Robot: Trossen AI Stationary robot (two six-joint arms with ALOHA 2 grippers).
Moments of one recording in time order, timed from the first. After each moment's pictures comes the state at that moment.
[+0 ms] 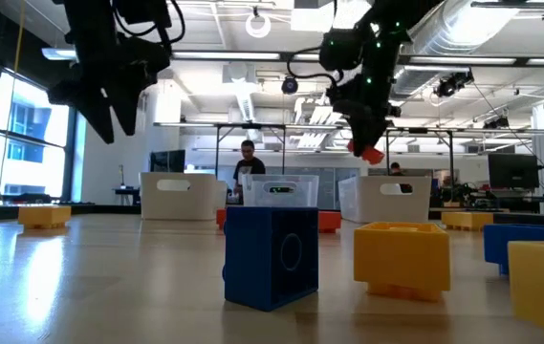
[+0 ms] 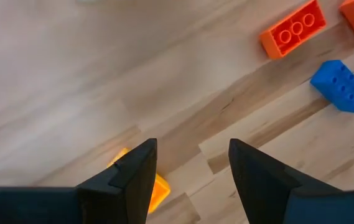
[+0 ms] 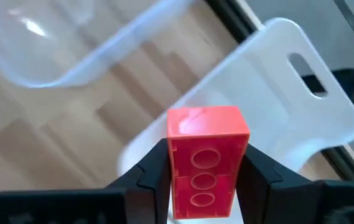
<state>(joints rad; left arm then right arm) 0.28 1.20 0.90 -0.99 -0.06 -0.93 -0.50 1.67 1.35 -0.91 0.27 0.14</state>
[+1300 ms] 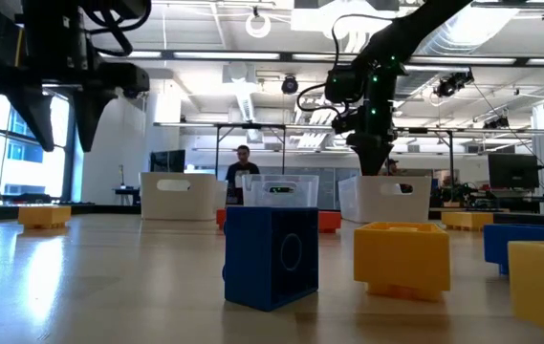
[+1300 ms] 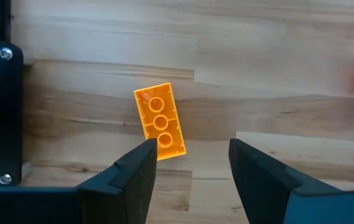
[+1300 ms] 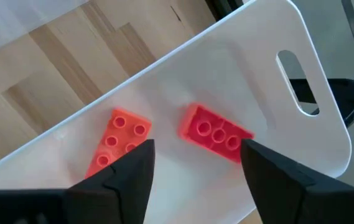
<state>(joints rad) -0.08 1.32 0.90 -1.17 -0.26 -1.87 -0.66 1.77 1.33 -0.85 0.23 -0.14</state>
